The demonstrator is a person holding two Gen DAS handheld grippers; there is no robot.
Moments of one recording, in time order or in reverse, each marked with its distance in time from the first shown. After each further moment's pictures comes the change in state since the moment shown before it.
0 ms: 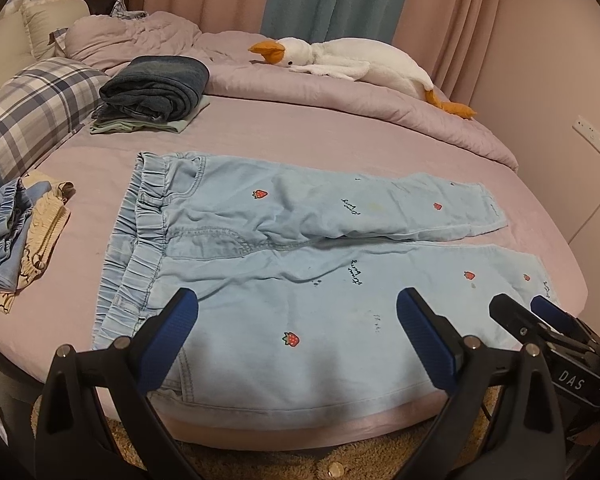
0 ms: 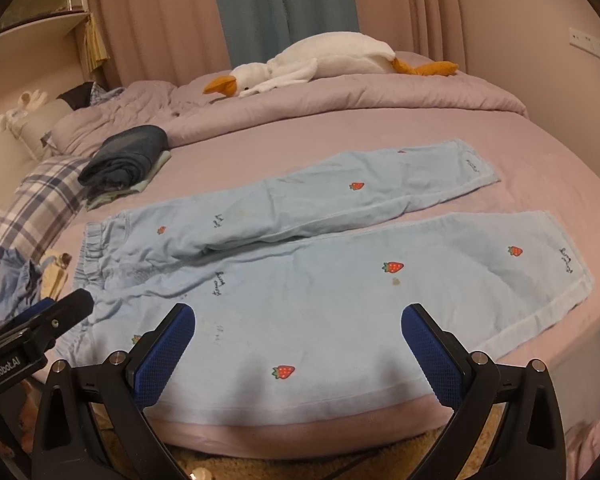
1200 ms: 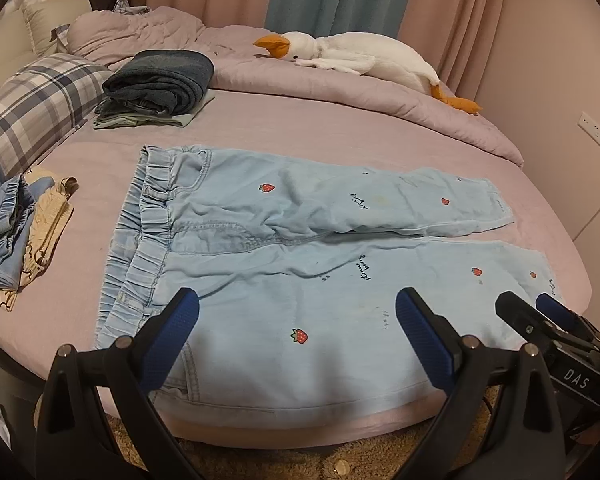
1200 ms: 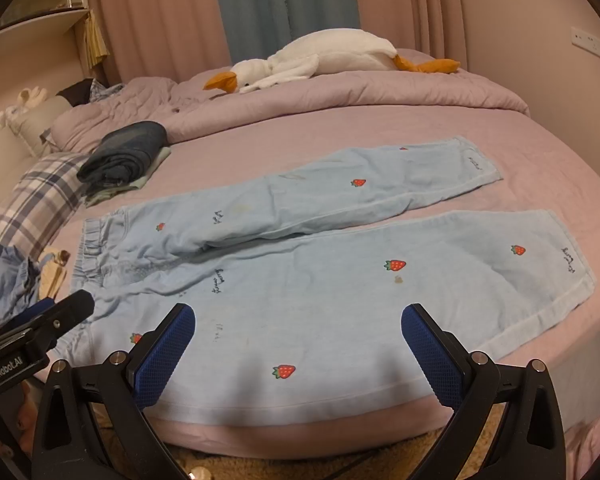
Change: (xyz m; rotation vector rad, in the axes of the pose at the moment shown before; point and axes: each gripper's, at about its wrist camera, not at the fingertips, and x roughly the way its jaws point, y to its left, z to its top) left arm 0.003 0.005 -0.001 -0.004 0.023 0.018; right arm 0.003 0.002 0.001 0.004 0.065 -0.001
